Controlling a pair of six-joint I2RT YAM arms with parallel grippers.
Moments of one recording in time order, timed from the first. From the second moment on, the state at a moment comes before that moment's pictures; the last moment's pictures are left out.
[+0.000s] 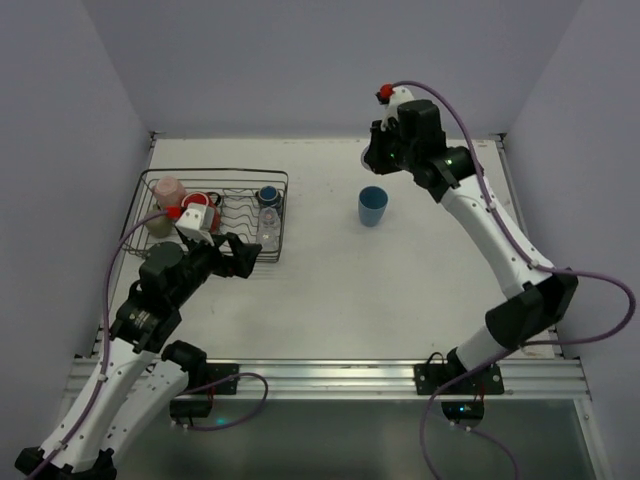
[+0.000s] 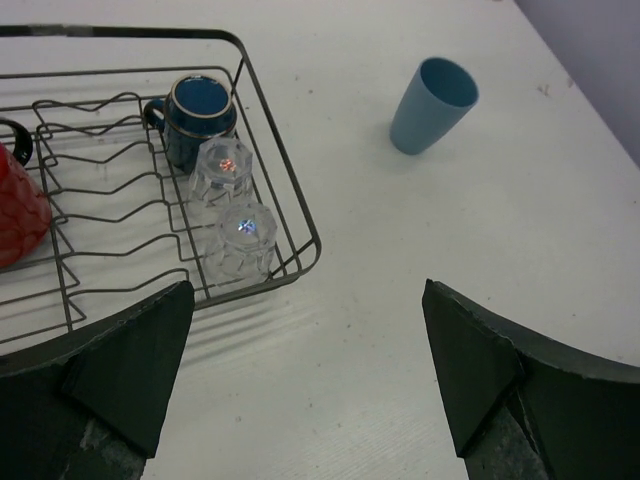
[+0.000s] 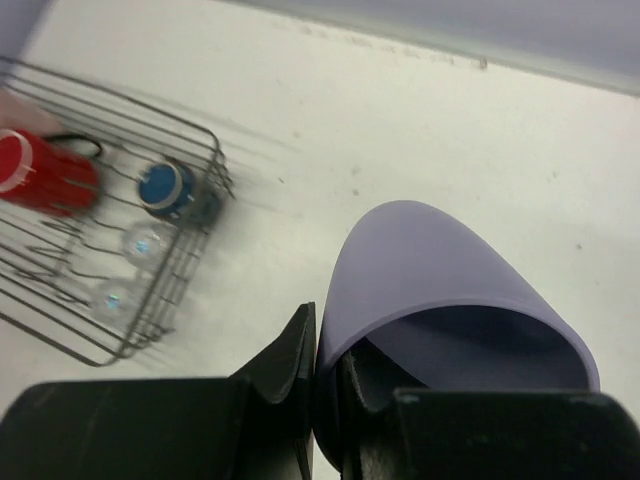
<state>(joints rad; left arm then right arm) -0.41 0.54 0.68 -0.37 0.07 -0.30 0.47 1.54 1.68 -0.60 -0.02 0.20</state>
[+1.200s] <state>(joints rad) -0.41 0.55 0.67 -0.38 0.06 -0.25 0.47 2.03 1.98 -0.98 0.05 0.09</state>
